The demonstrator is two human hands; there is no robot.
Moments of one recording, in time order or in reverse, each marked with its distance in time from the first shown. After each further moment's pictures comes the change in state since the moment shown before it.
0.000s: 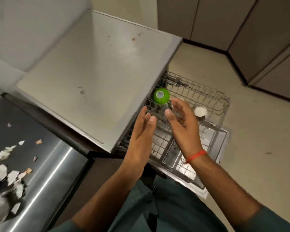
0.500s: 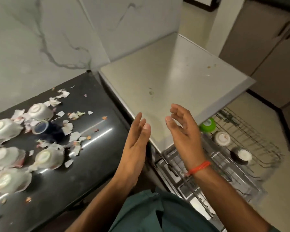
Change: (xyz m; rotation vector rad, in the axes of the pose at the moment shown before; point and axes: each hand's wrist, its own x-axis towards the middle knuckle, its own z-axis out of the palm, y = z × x) left_hand -0.086 -0.003 -0.156 -0.169 0.390 0.171; right_hand -0.054 -0.079 0.158 -0.001 -0.408 -0.131
